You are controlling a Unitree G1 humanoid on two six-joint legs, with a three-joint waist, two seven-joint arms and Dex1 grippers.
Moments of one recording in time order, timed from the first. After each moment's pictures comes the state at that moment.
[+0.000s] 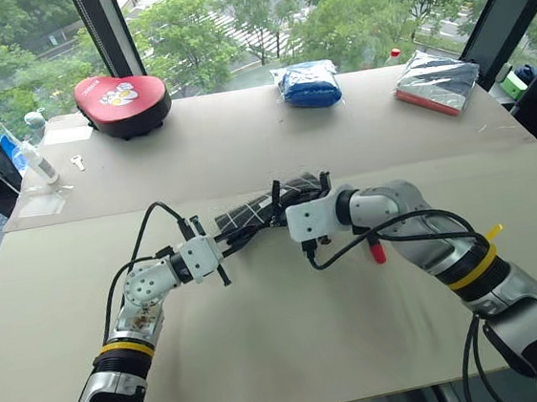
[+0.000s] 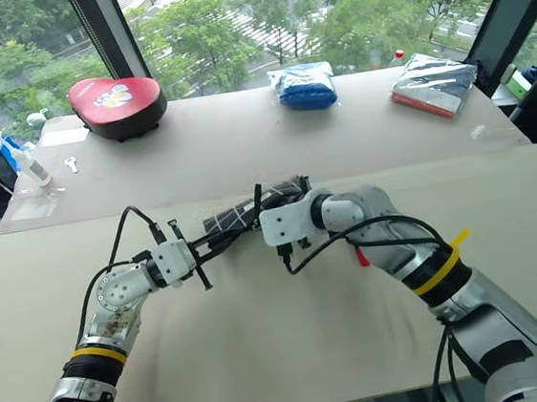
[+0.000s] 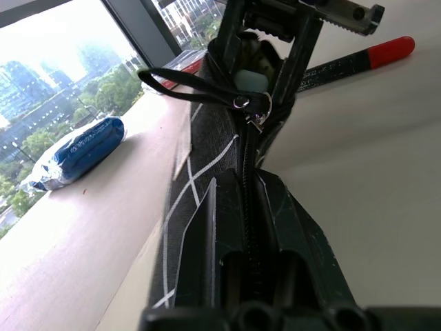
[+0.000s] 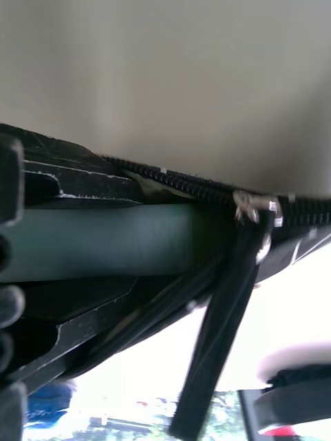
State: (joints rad) left arm -0.40 0.46 -0.13 0.41 -0.12 -0.65 -0.87; right arm -0.74 -0.63 0.57 0.01 -0.38 0.01 0.76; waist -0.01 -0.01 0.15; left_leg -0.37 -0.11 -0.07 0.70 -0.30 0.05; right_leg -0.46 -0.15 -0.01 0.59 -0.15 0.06
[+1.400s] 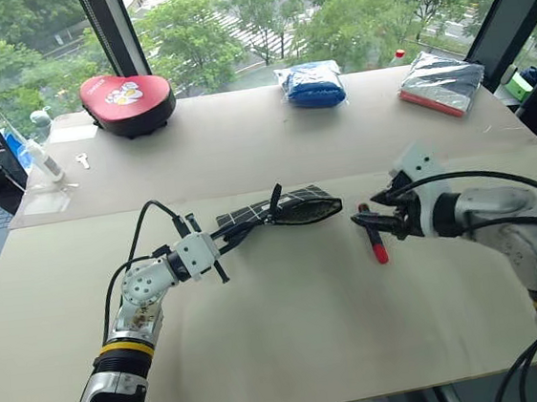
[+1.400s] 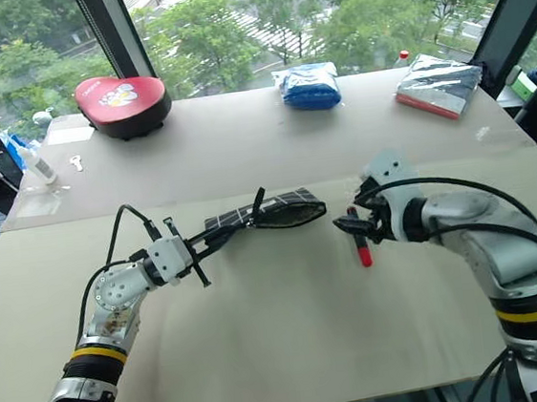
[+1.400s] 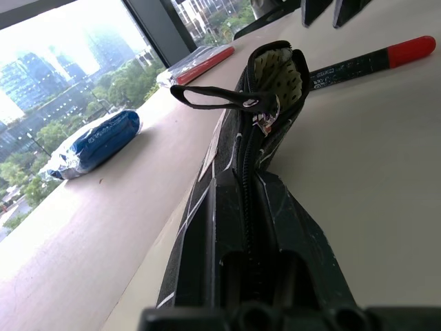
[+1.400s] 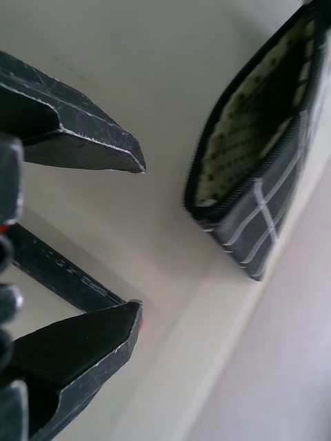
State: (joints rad) left arm -0.39 0.45 -0.10 0.41 -0.12 -0.63 -0.87; right arm -0.46 -0.77 0.03 -0.37 0.45 1.10 0.56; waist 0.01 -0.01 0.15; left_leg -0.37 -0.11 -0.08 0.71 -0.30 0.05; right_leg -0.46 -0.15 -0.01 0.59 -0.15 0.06
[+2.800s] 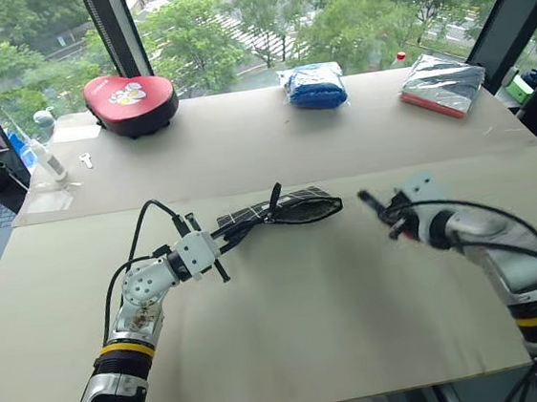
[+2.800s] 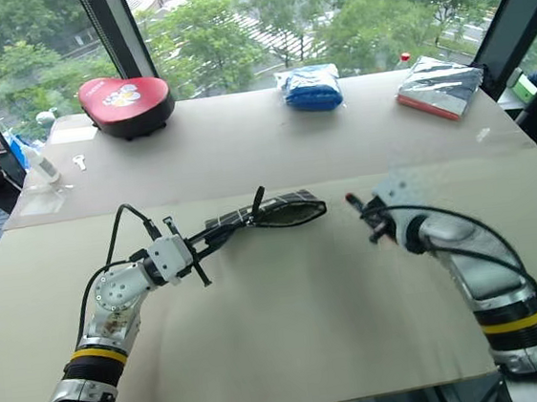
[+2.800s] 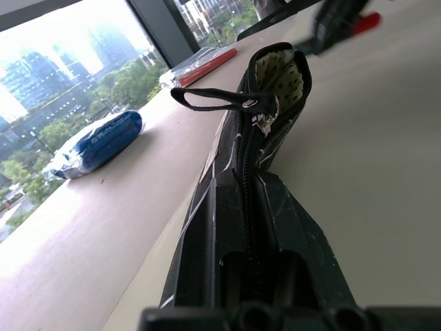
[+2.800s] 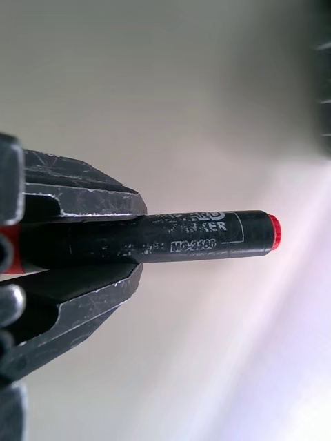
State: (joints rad) left arm -0.40 0.44 -0.10 0.39 -0.12 -0.61 -0.87; right arm -0.46 -0.80 0.00 -0.20 0.22 0.65 0.56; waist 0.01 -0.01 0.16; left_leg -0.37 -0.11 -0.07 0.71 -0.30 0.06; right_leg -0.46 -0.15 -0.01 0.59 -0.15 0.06
